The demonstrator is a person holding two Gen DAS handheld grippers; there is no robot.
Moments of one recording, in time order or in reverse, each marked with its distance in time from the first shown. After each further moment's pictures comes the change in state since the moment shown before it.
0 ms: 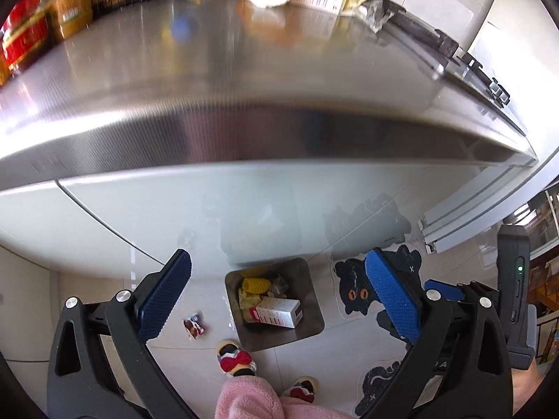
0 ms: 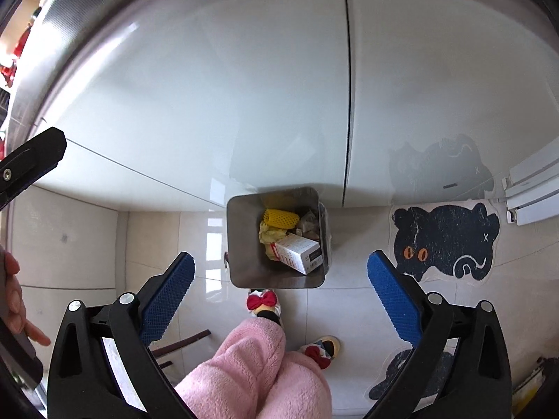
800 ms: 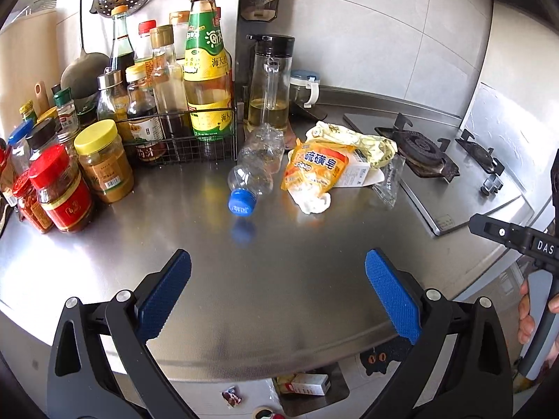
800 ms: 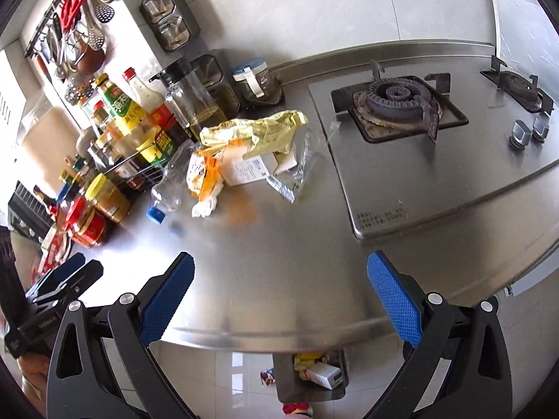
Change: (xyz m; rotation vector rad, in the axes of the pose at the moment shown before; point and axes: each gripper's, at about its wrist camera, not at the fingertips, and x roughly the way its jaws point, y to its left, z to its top) left arm -0.097 0.047 0.146 0.052 -0.260 0.039; right arm -0.163 0.032 0.177 0.072 -0.432 0.035
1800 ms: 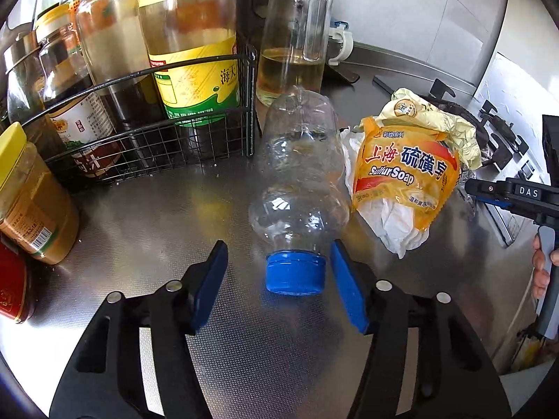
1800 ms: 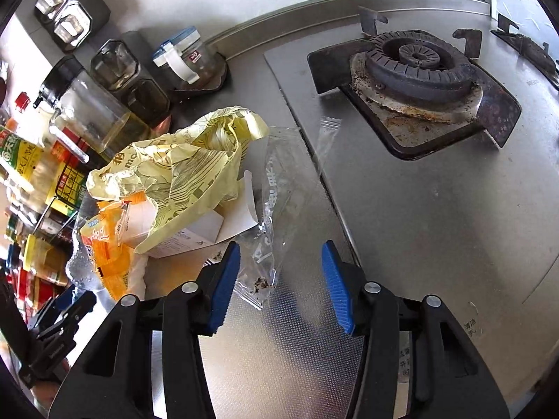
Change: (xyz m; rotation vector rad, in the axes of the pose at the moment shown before) left arm 0.150 0.055 0.043 0.077 0.167 -0.068; right arm 0.136 -0.018 0.057 0.141 0.127 -0.099
